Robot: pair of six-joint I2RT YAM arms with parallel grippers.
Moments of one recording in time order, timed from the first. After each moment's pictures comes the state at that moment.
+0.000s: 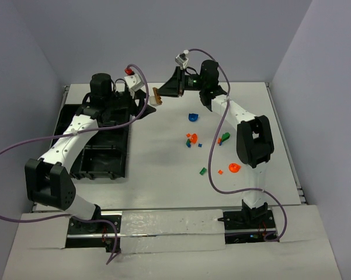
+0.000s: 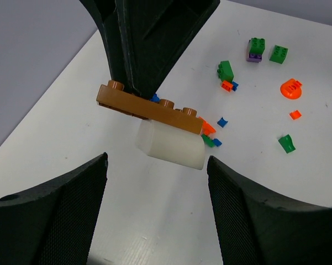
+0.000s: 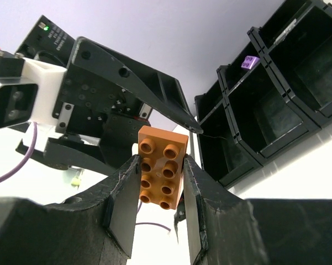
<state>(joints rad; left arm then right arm) -0.30 1.51 1.31 -0.14 0.82 0.30 0.37 2.06 1.70 0.47 -1.15 1.12</state>
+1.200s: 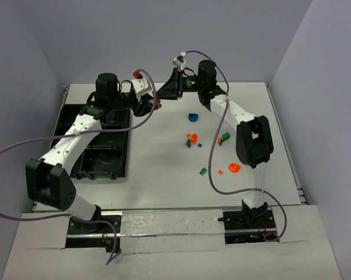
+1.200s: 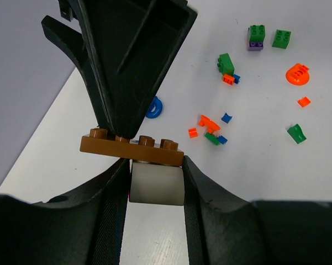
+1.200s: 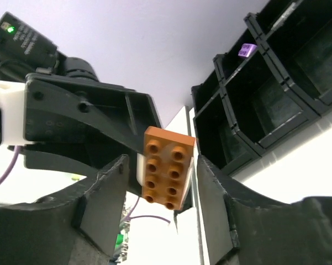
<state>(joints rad) -0.35 1.51 1.35 -0.20 0.79 0.43 0.38 2.06 1.71 0.37 -1.17 1.05</state>
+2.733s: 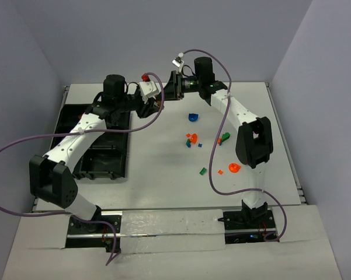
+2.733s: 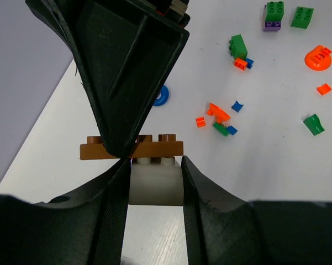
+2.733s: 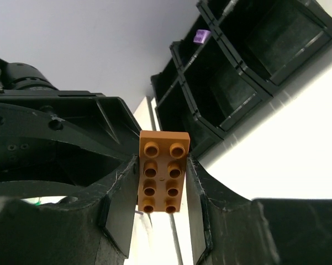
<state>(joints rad) -0.40 1.55 1.37 -0.25 0.67 0.48 0.39 2.06 1.84 -0.13 -1.07 0.66</state>
